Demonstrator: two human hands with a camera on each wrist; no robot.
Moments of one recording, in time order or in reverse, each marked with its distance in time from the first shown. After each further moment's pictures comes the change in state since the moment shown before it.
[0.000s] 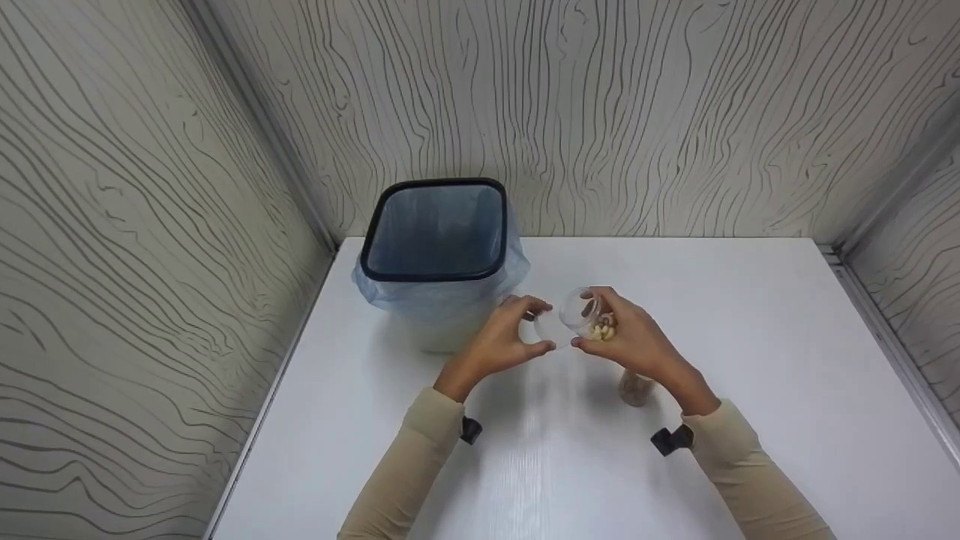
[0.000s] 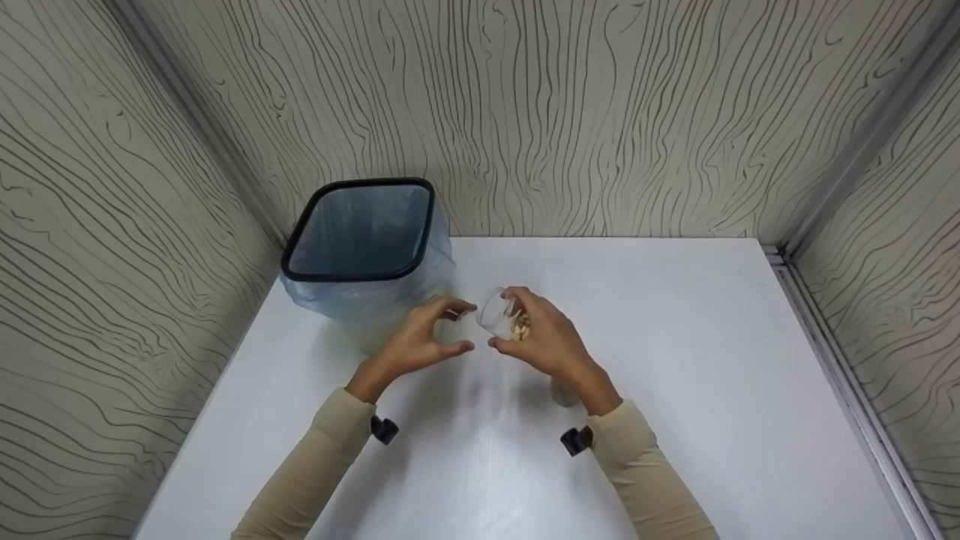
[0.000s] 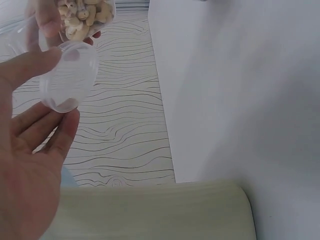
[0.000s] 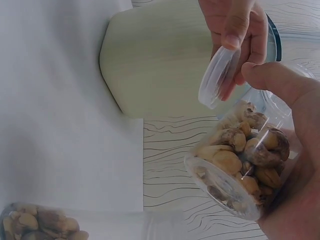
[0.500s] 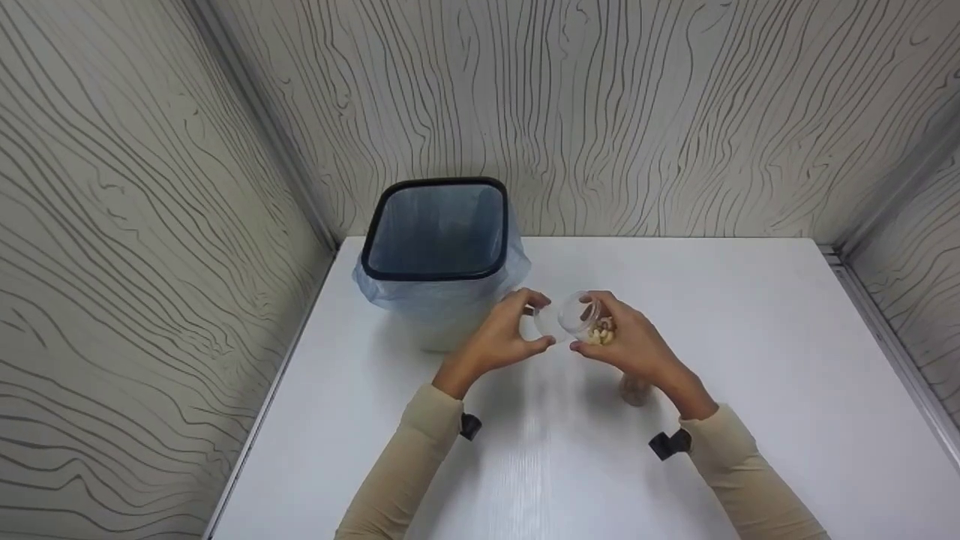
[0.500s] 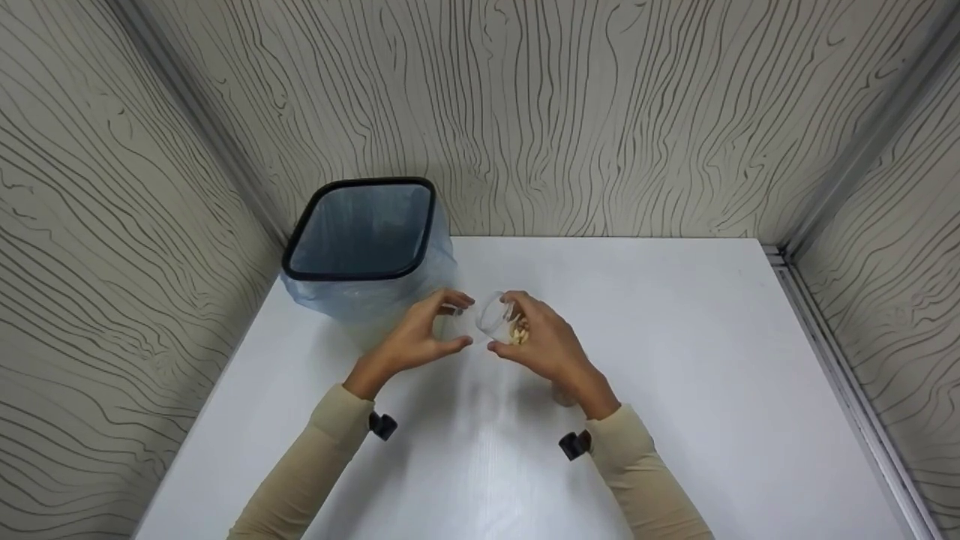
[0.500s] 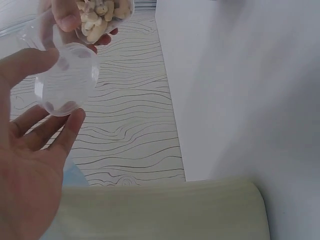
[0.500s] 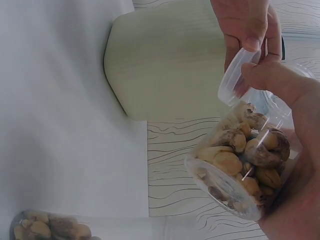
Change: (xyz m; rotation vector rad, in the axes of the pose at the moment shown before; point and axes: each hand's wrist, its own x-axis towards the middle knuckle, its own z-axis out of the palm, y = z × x) left_hand 0.002 0.004 -0.008 -0.050 0.001 0.037; right_hand -0.002 0.003 0.008 -0.005 0.007 0.005
